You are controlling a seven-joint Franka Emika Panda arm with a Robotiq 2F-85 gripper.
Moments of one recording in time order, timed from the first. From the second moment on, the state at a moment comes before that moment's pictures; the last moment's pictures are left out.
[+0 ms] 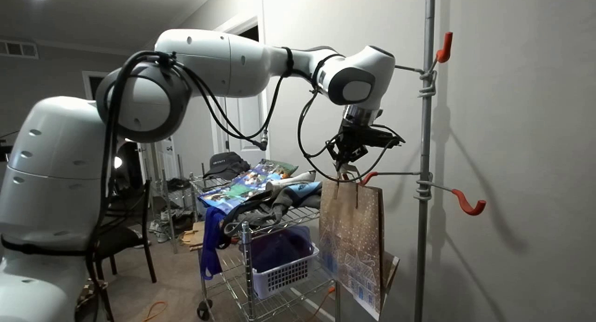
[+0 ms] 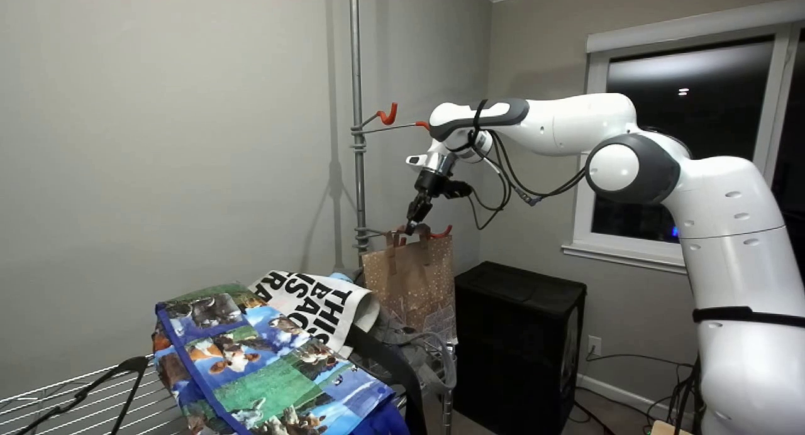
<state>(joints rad) -0.15 0.33 -0.01 -1.31 0.51 1.63 -1.20</state>
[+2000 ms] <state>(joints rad) -0.12 0.37 -0.04 -1.30 0.46 1.93 -1.14</state>
